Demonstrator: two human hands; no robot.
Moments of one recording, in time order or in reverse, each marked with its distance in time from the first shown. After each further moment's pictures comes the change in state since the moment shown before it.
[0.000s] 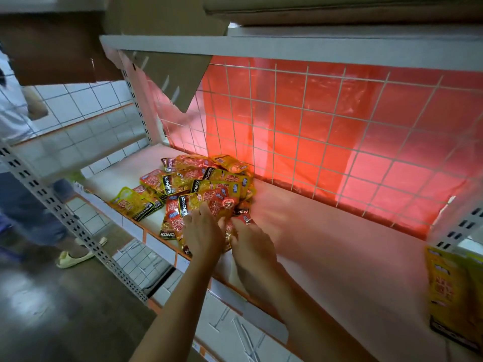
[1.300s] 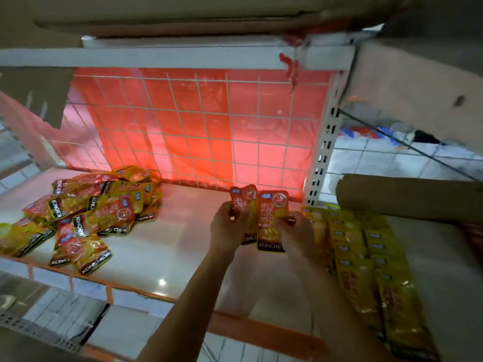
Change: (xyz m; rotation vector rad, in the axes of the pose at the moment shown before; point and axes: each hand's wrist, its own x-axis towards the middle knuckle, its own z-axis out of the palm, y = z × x) left_hand -0.134 0.182 0.042 -0.929 -0.517 0.111; right_hand -0.103 0.187 -0.134 0.625 0.617 0.617
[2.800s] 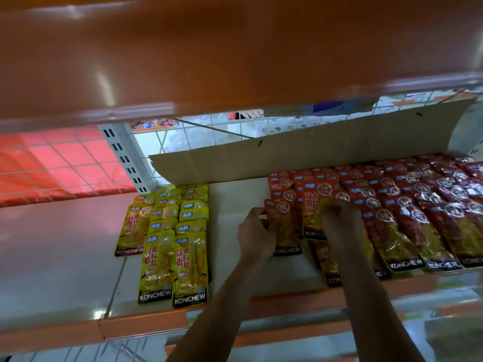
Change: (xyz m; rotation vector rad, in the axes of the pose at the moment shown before) left_hand -0.220 0.052 0.358 0.298 -0.378 0.072; right_hand 0.017 0.131 -0.425 -0.101 0.481 0.158
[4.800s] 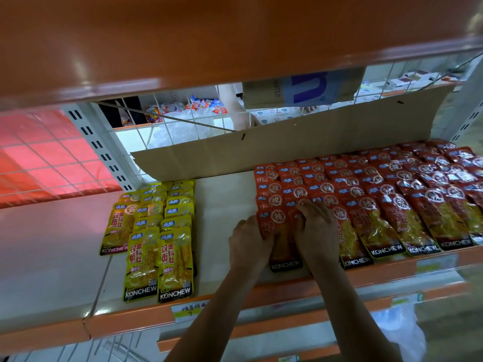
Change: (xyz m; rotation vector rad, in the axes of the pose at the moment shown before) left_hand -0.031 -0.002 0.008 0.449 -0.060 0.148; right_hand -0.029 0.027 0.001 -0.490 -0.057 -0.454
